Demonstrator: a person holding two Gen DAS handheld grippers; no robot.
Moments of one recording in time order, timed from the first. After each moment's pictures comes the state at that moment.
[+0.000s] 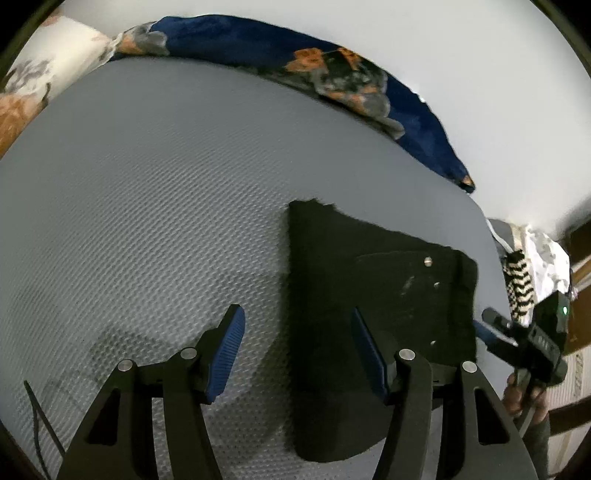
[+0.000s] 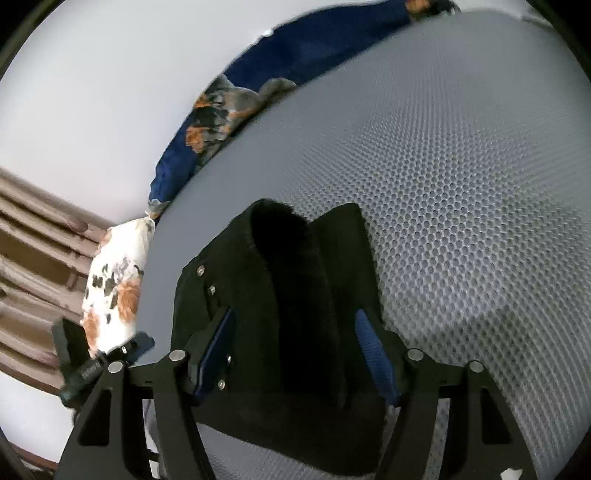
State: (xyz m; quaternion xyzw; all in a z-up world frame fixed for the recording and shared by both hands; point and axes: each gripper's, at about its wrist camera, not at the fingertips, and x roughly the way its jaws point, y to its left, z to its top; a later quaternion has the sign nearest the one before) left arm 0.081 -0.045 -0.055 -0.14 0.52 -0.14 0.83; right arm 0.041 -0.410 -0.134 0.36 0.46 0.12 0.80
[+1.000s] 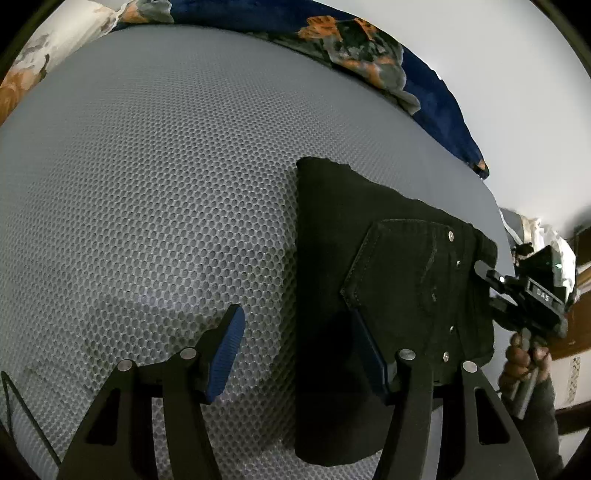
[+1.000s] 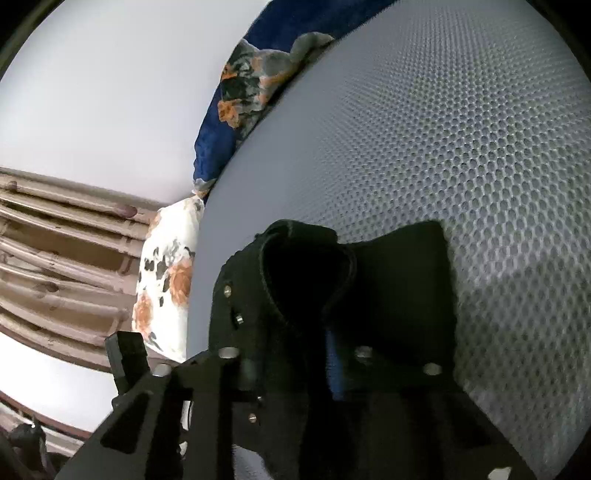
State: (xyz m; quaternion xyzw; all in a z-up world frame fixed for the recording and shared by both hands) left arm 0.079 -0.060 -0.077 -0.14 0.56 -0.13 0.81; right arm 0.093 -0.396 -0.158 0.41 0.46 0.25 0.75
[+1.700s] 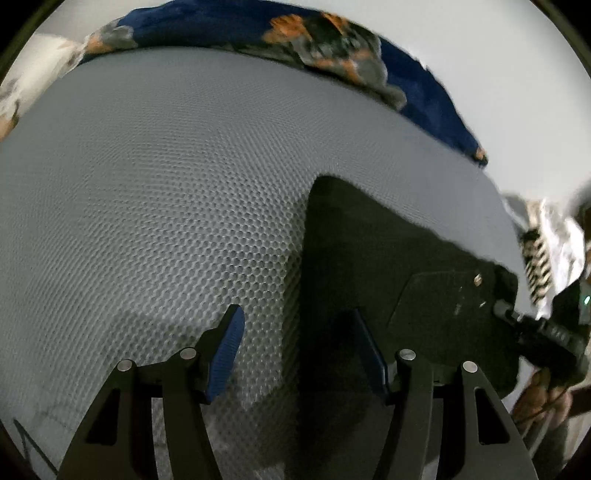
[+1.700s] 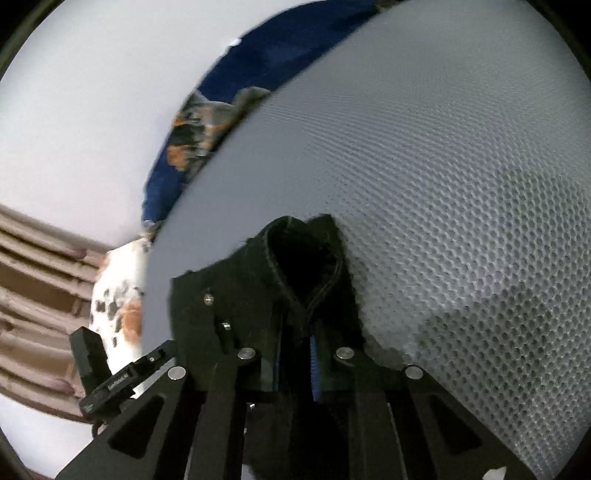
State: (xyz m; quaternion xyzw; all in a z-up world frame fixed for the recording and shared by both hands) left arm 0.123 -0.104 -0.085 -0.07 0.56 -0.14 0.82; right arm 0.048 -0.426 -0.156 0.41 0.45 0.10 0.79
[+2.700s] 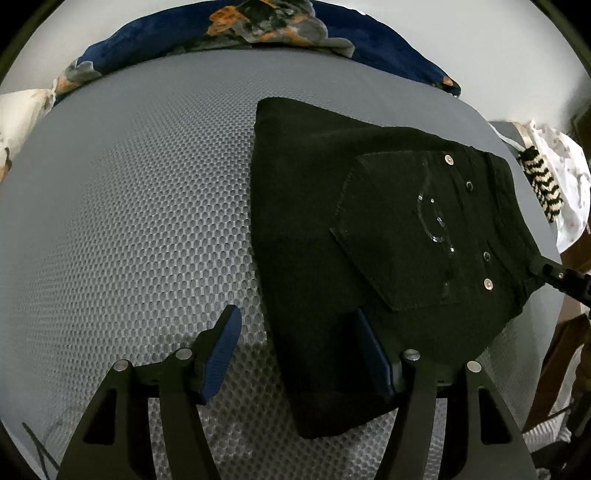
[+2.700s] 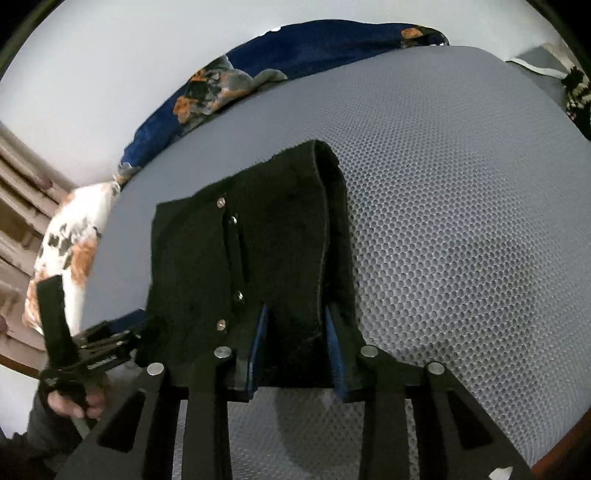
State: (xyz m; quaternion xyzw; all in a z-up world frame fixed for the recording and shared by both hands) left arm 0.052 -0.132 -0.089 0.04 0.55 -0.17 0.82; right arm -0.026 -0.380 -0.126 0.25 0.47 0.05 0.84
